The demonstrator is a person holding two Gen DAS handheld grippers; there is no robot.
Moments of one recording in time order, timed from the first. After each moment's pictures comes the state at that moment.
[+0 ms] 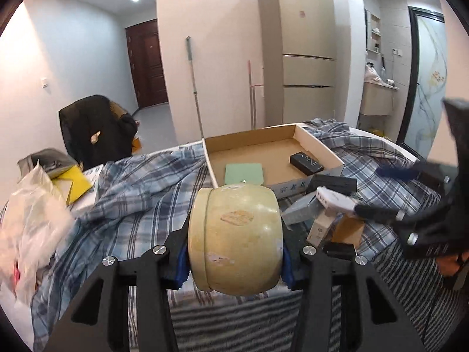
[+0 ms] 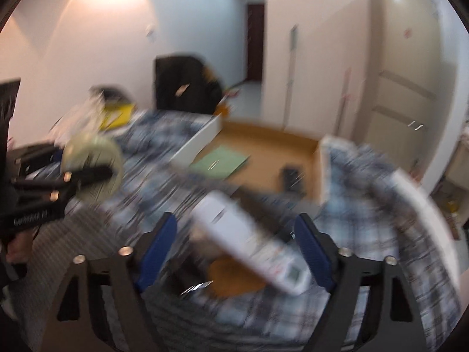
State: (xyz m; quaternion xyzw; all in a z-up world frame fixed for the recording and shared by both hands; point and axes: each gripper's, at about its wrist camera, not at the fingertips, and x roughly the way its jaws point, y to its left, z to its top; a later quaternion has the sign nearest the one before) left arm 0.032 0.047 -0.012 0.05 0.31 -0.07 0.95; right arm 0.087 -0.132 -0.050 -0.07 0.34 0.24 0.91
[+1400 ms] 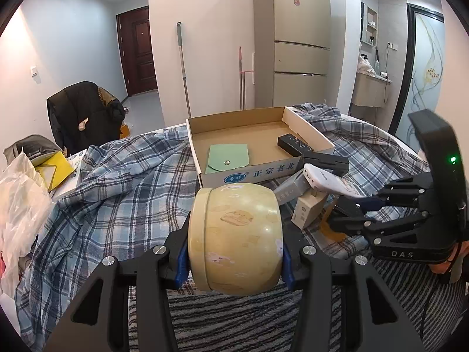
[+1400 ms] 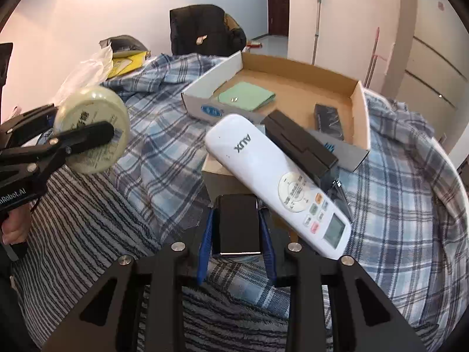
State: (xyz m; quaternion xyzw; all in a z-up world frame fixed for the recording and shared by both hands) left arm 0.039 0.036 -0.031 0.05 0.34 -0.10 0.93; right arm 0.102 -0.124 -0.095 -0.10 0.44 0.27 0.85
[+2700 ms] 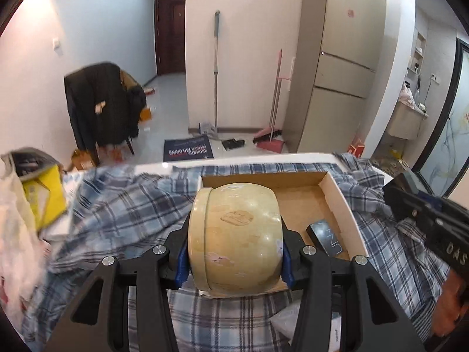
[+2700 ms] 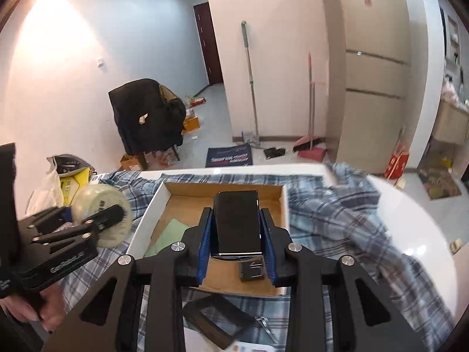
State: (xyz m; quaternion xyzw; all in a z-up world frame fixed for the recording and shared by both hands) left arm 0.211 0.022 0.013 -0.02 0.38 -0.02 0.92; right arm 0.222 -0.162 0.012 0.03 0.35 0.15 0.92
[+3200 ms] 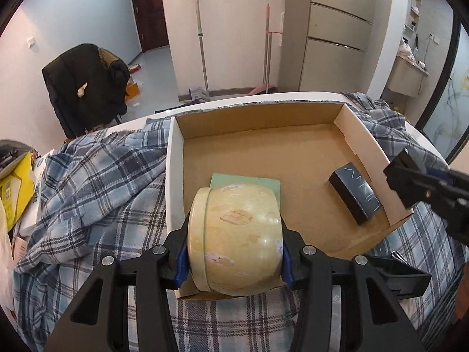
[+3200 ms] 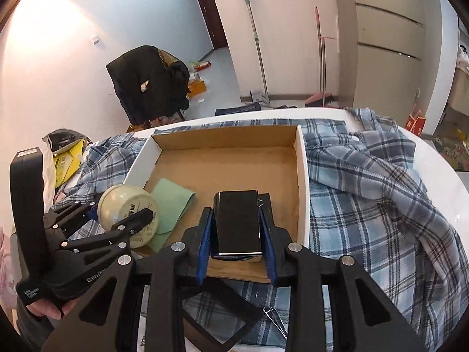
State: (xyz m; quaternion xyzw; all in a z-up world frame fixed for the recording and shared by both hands) left arm 0.233 0.006 -0.067 0.02 0.45 -0.04 0.89; right arm 0.247 -0.165 -0.059 0.05 0.44 0.17 0.88
